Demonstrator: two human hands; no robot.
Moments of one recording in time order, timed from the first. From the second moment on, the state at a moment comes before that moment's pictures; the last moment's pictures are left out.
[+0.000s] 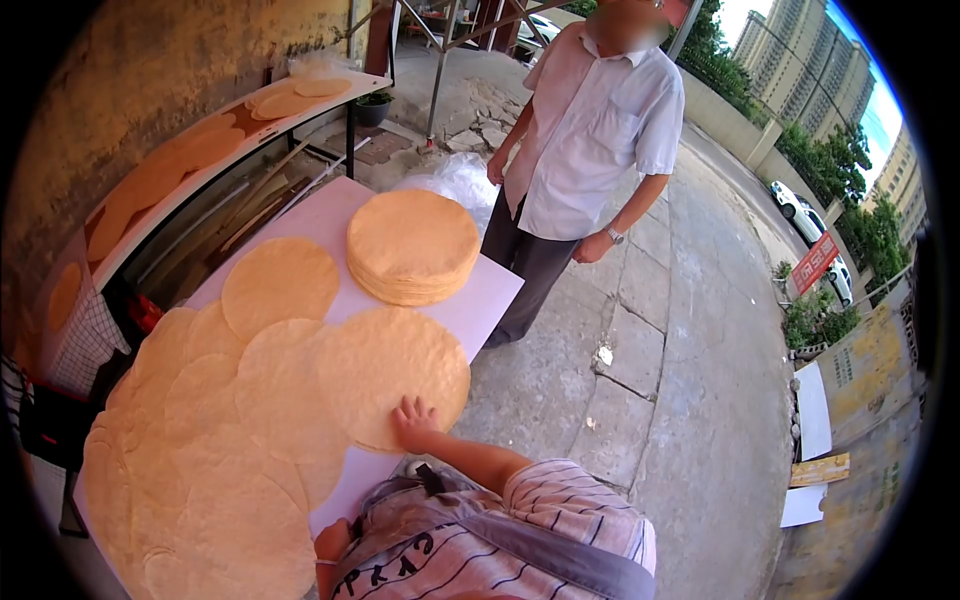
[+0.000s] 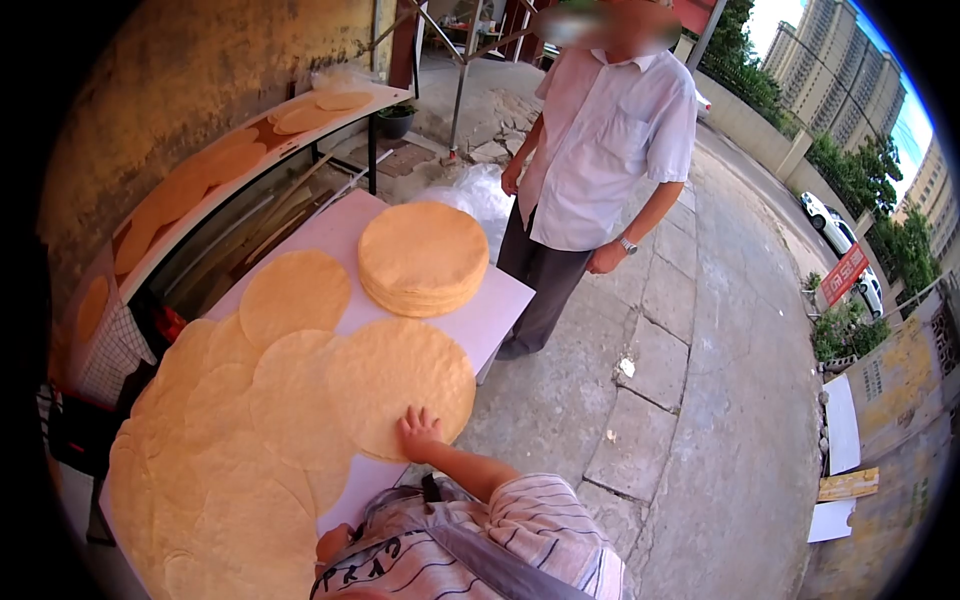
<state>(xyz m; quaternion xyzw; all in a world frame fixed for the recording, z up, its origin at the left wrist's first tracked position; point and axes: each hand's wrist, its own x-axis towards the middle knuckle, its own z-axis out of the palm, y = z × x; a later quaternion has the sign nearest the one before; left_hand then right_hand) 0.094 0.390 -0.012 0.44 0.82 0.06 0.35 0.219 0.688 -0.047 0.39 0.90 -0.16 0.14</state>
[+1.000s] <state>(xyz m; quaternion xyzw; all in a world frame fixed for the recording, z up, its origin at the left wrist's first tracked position) 0.094 0.395 -0.009 0.44 0.82 0.06 0.36 0.219 0.687 -0.040 0.38 0.90 -0.16 0.17</state>
